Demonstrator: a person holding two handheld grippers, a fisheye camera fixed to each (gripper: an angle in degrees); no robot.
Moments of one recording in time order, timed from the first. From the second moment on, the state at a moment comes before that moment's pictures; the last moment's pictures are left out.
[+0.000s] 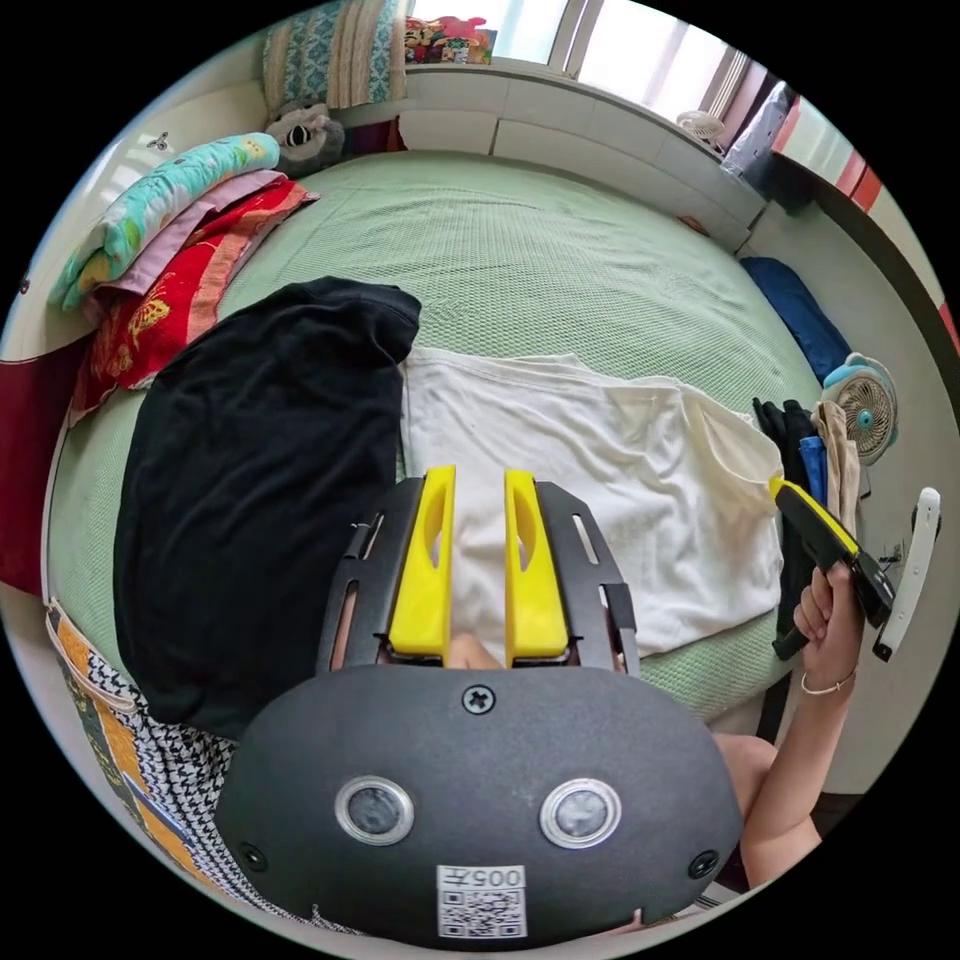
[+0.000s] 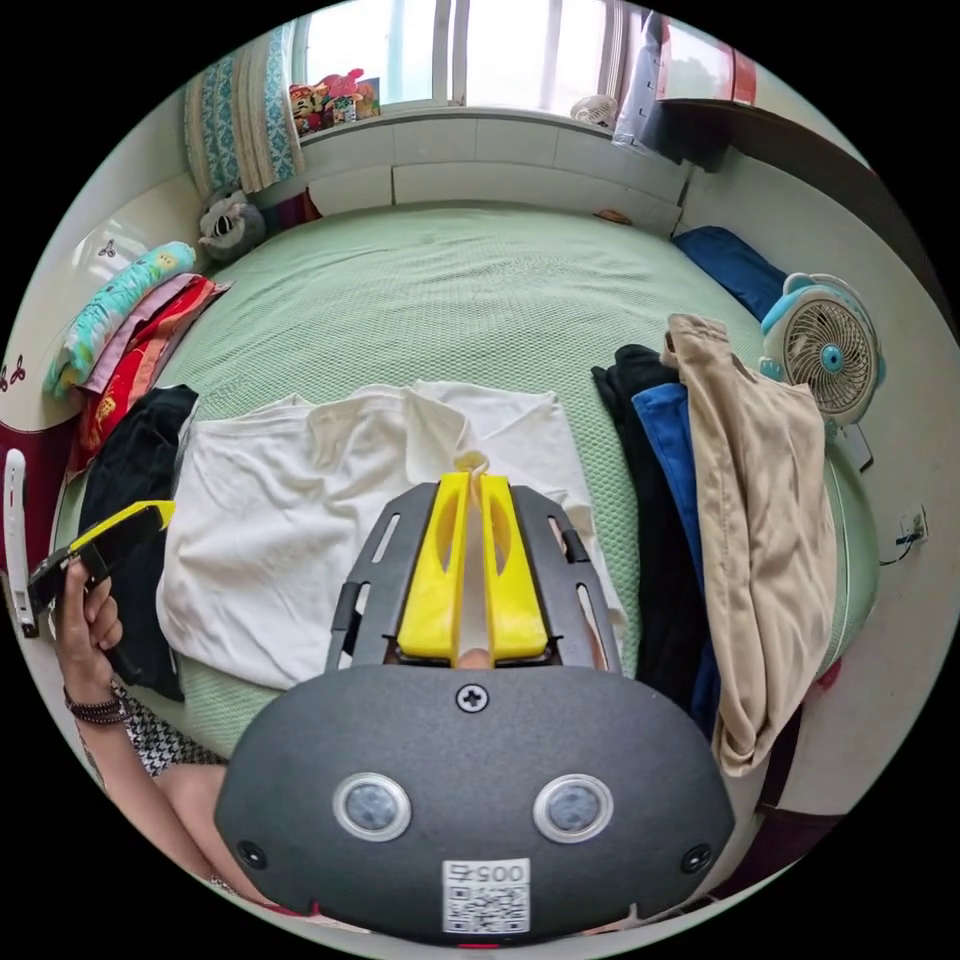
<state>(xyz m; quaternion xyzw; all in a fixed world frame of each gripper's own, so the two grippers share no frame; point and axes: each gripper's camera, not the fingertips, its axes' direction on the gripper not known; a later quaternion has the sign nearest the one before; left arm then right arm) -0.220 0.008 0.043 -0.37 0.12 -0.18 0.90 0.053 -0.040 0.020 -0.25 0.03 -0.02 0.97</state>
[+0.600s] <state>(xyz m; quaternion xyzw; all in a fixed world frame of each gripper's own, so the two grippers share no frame) -0.225 -0.002 0.010 -0.34 0.08 -0.19 0.92 0.108 -0.034 0.008 -0.38 0.12 -0.02 0.92</state>
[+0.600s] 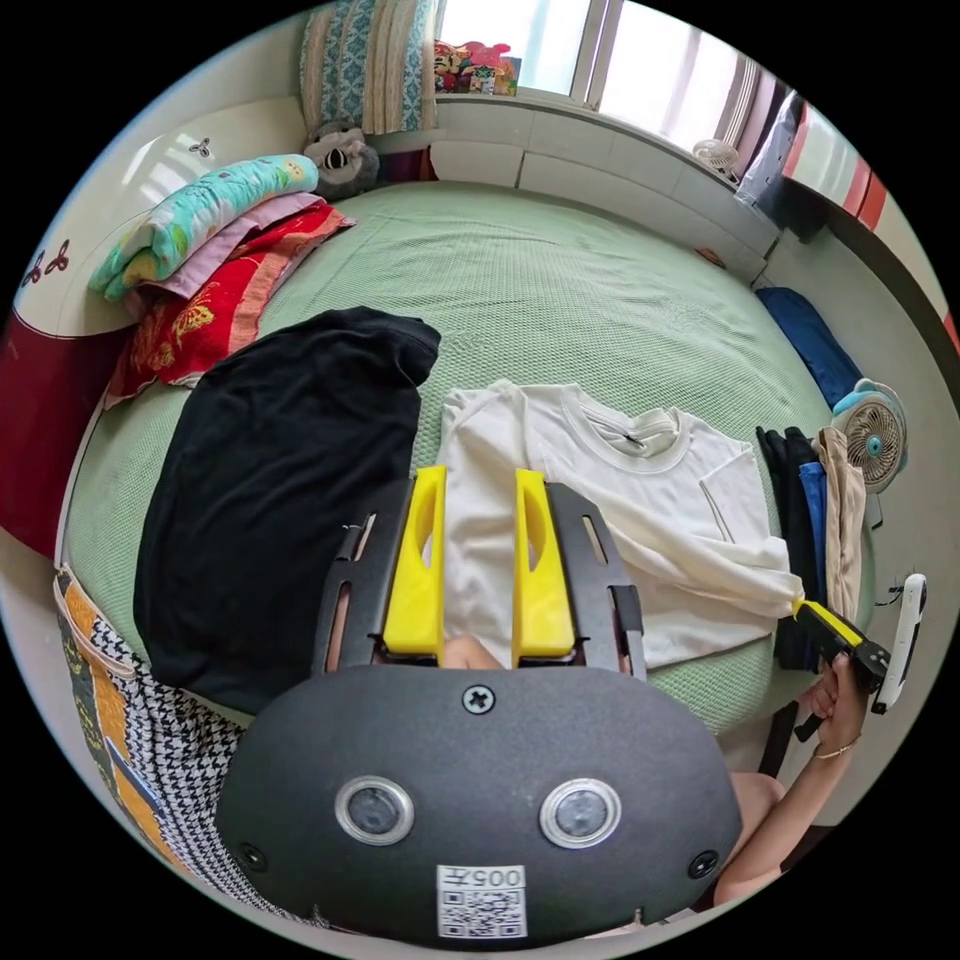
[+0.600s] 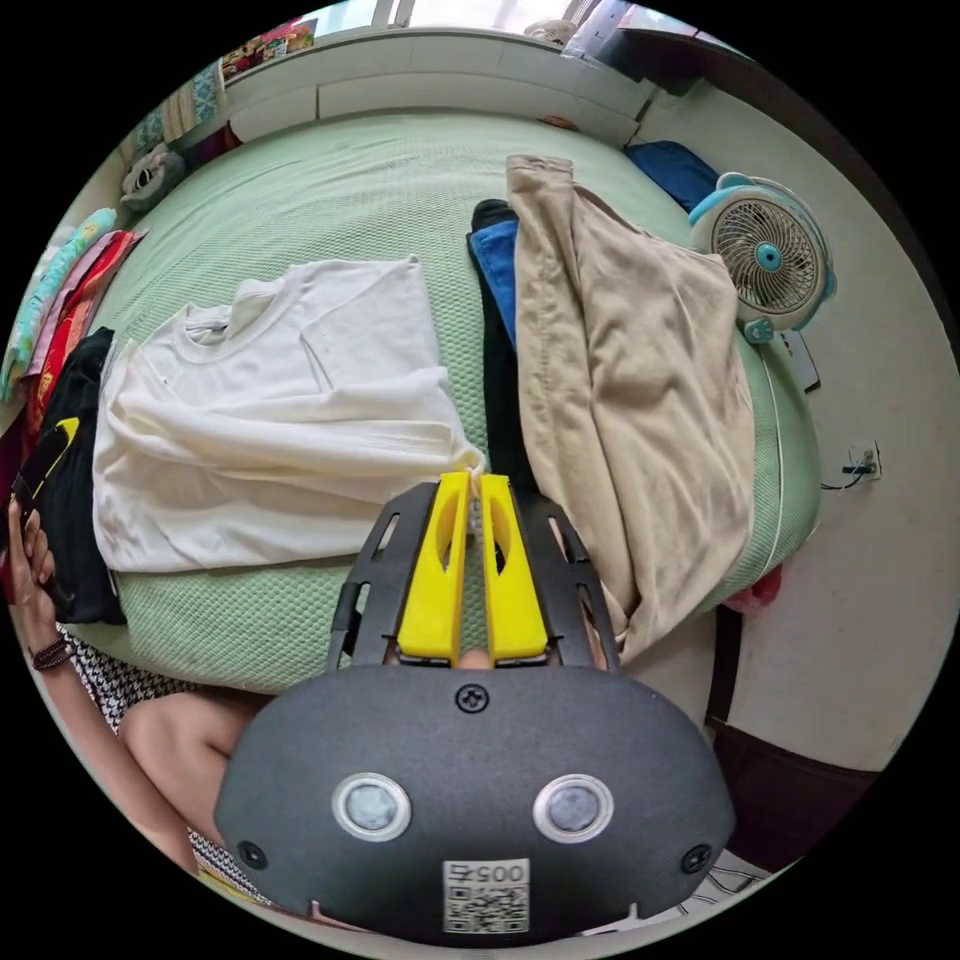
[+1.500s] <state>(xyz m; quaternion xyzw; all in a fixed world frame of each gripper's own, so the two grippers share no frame) -0.223 0.024 -0.048 -0.36 0.09 -0.21 0.91 0.110 -0.015 0.036 -0.36 0.10 -0.03 0.93</state>
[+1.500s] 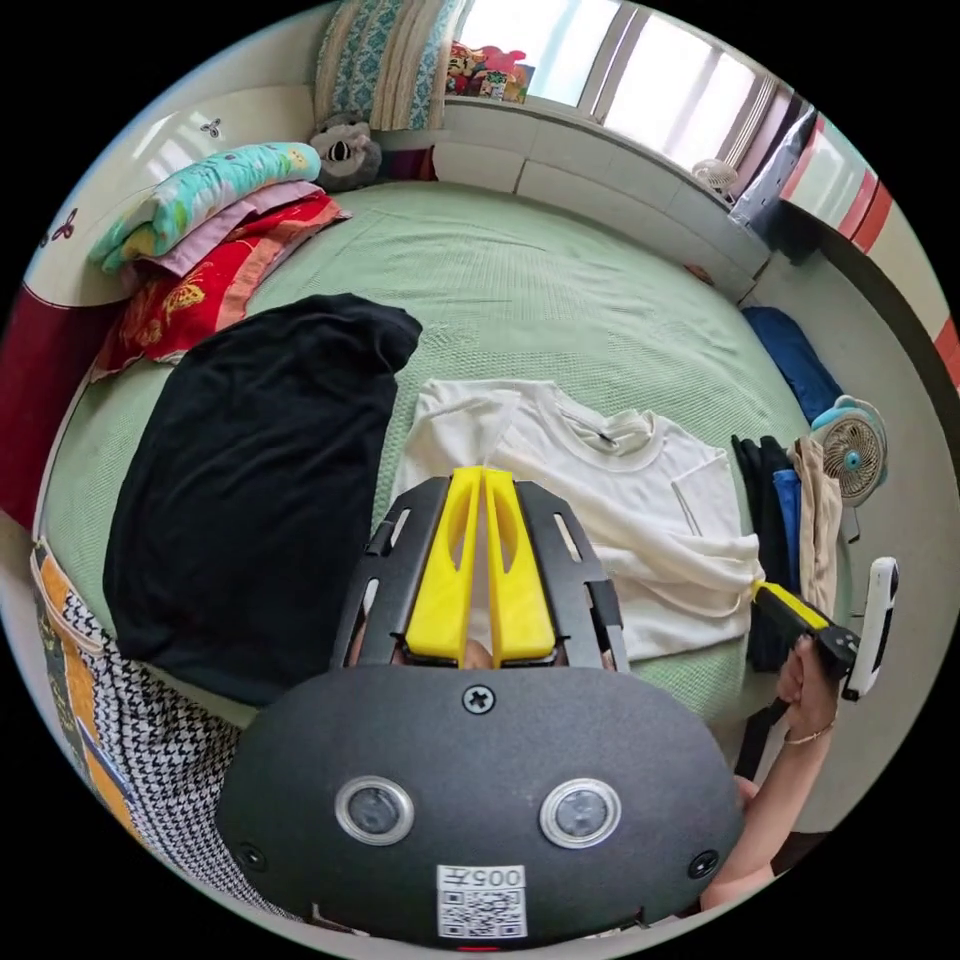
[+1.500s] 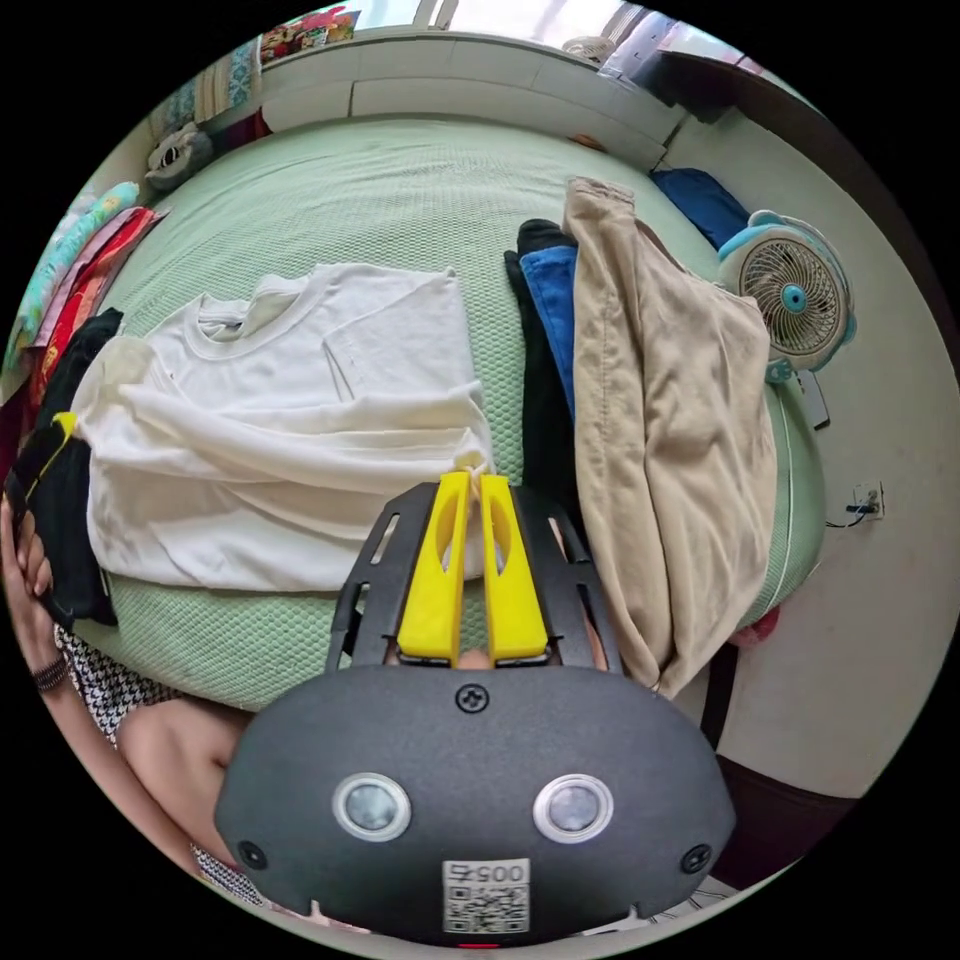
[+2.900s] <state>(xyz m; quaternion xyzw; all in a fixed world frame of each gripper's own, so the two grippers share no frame) -0.183 0.153 -0.190 -0.38 0.11 -0.09 0.91 0.246 0.272 -0.198 -0.27 -0.03 0.05 0.96</state>
